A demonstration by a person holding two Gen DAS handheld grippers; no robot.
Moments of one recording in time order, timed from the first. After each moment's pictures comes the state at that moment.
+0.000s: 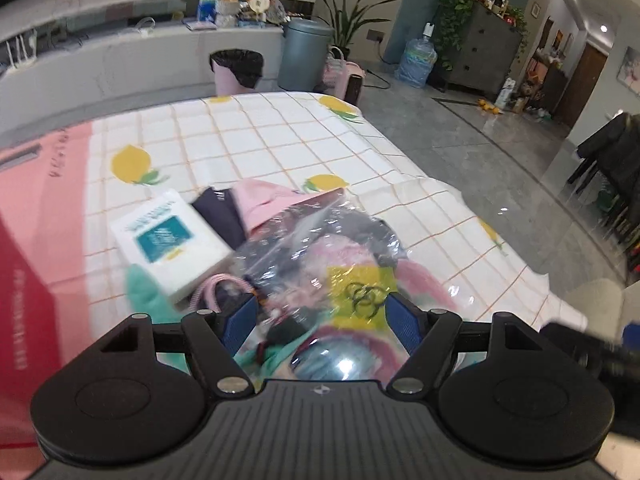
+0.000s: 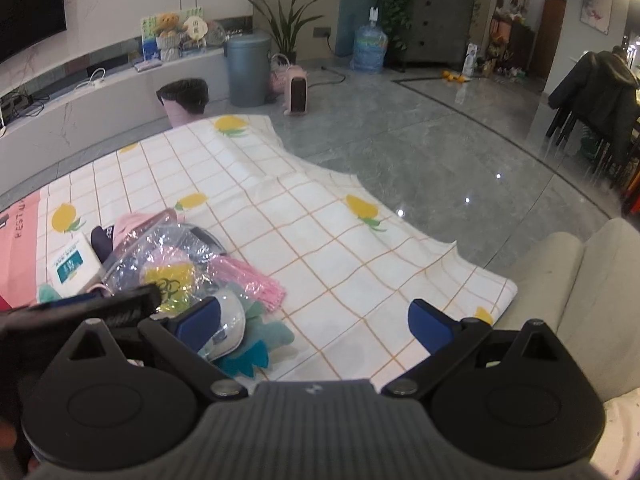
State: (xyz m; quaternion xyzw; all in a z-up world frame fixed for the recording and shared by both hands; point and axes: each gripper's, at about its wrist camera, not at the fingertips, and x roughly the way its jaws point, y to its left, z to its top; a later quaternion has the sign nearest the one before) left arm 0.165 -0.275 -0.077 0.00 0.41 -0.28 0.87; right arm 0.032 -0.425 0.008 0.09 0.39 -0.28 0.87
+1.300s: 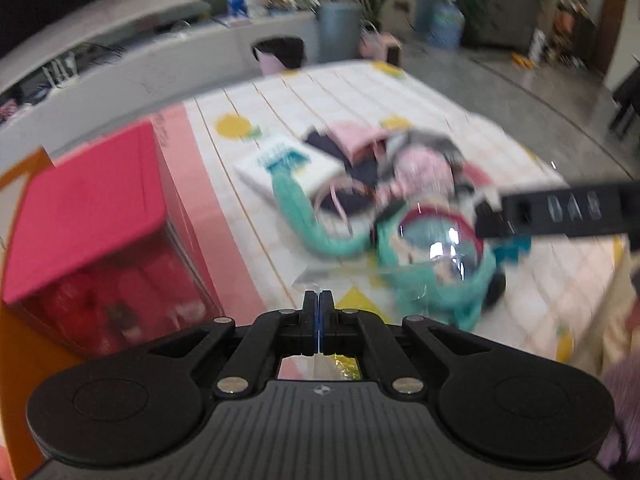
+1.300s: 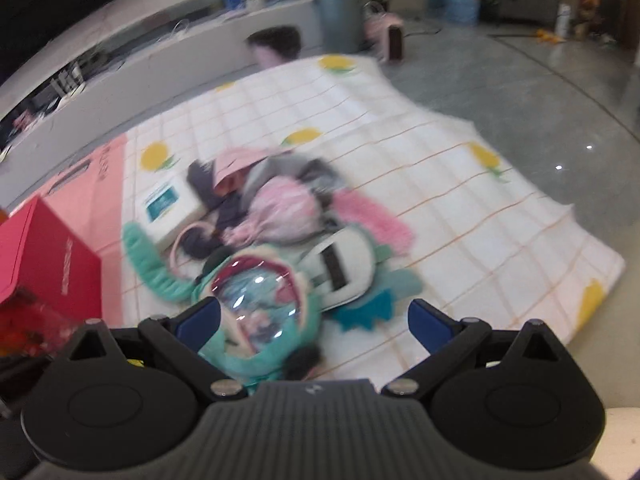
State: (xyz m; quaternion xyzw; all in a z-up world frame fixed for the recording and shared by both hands) left arm 0.093 -0.194 -0.059 0.11 0.43 -0.22 0.87; right arm 0.058 -0.400 -0.023 0.15 0.45 -0.13 0.87
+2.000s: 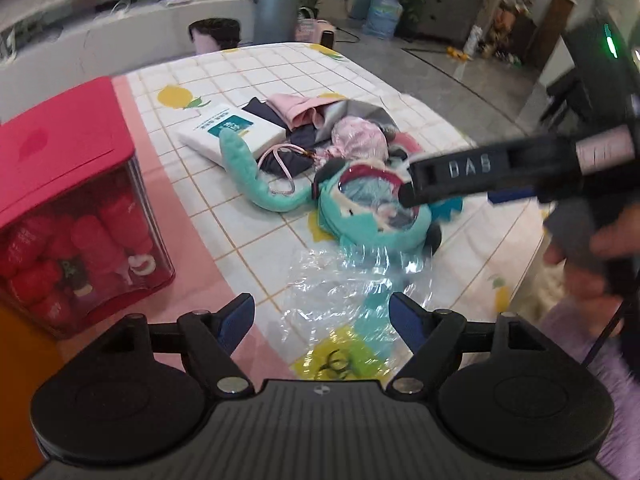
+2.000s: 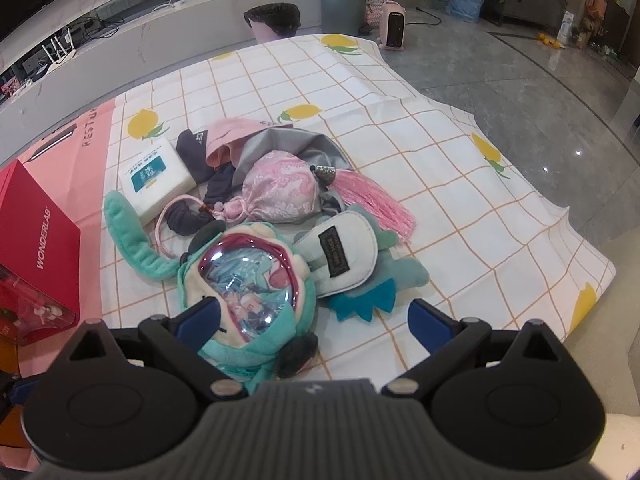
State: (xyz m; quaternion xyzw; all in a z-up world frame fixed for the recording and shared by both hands) left arm 0.081 -0.172 -0.063 0.05 0.46 -0.32 0.83; right arm 0.071 -0.389 -0.034 0.11 0.49 -0.14 0.85
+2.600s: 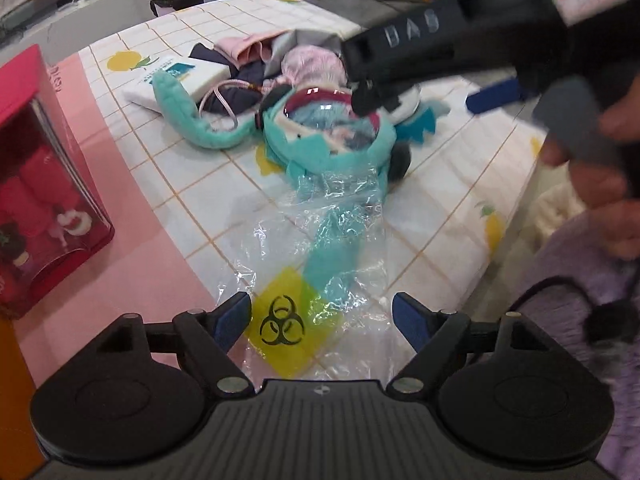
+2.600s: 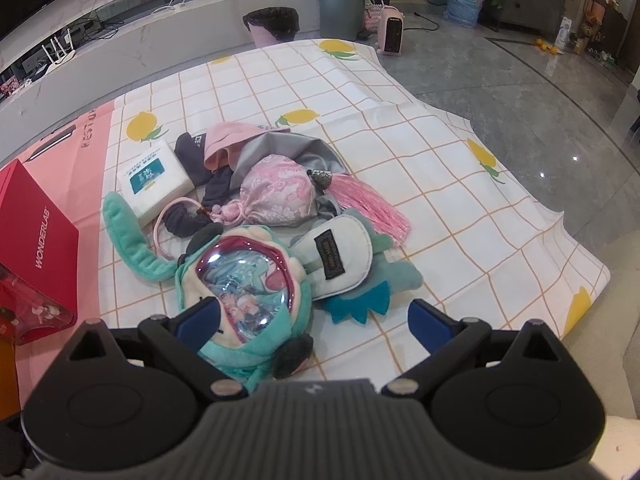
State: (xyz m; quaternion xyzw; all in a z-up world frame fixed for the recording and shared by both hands) left arm 0.055 -0.204 -0.102 0.13 0.48 -0.34 0.79; right arm 0.069 -0.387 -0.032 0.10 0.48 -0.14 0.86
